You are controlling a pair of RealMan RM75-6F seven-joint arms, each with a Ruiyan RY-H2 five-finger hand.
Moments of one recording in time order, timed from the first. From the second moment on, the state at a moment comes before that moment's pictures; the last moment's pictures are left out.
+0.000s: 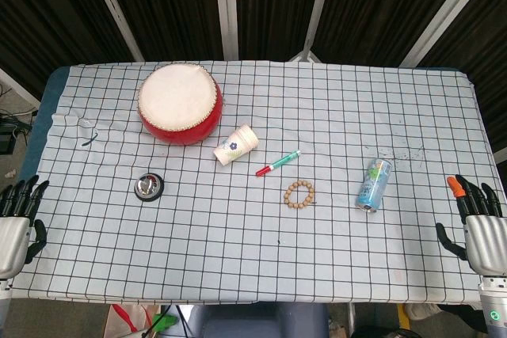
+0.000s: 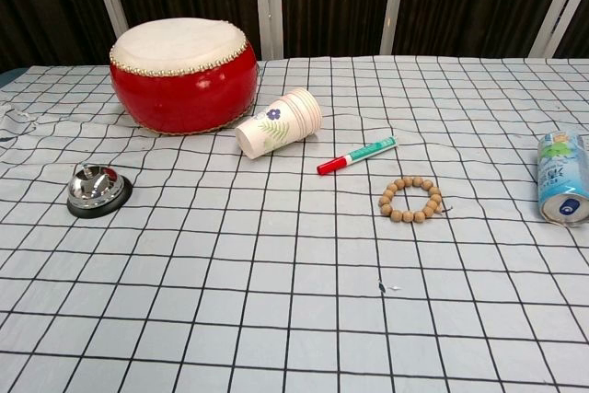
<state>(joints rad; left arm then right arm) -0.04 -1.10 -0.03 -1.81 1.50 1.55 0.30 0.07 -1.11 0.09 -1.60 -1.50 1.52 0.02</state>
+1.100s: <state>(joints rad) -0.24 -1.22 -0.11 -1.70 1.34 1.24 0.38 0.08 -1.12 0.08 -1.61 -1.50 1.48 0.01</state>
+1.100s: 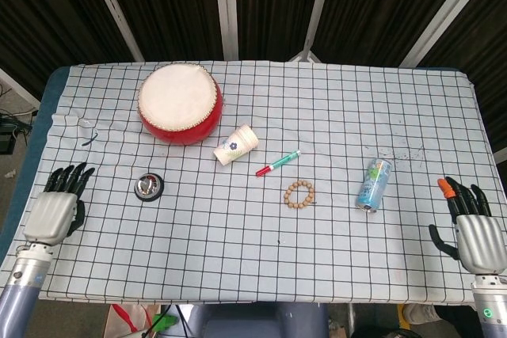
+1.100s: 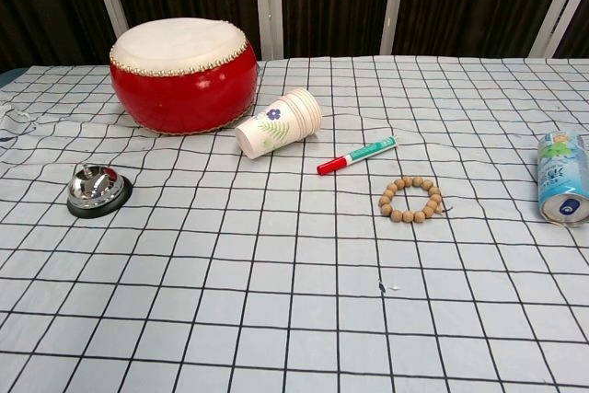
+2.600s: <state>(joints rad) -0.56 -1.66 -0.09 -1.19 1.19 0.96 0.56 0.10 -1.12 0.08 -1.59 -1.48 1.46 0.02</state>
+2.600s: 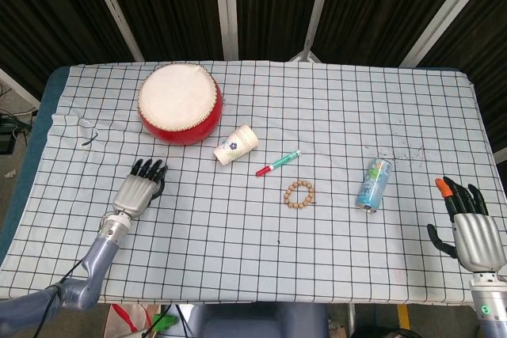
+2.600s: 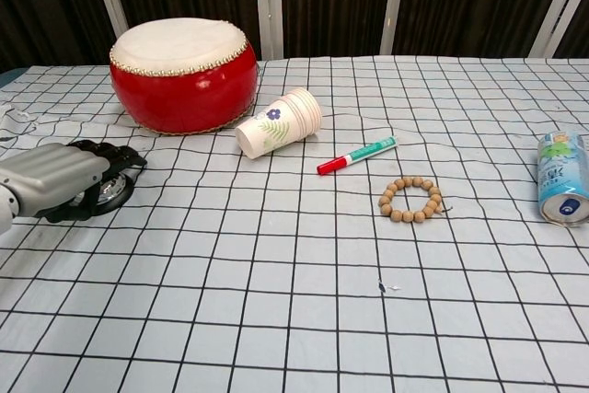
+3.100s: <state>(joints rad) -0.53 -1.53 -0.11 -1.45 1.27 1.18 0.57 0.10 -1.12 0.08 -1.60 -1.50 1.47 0.03</state>
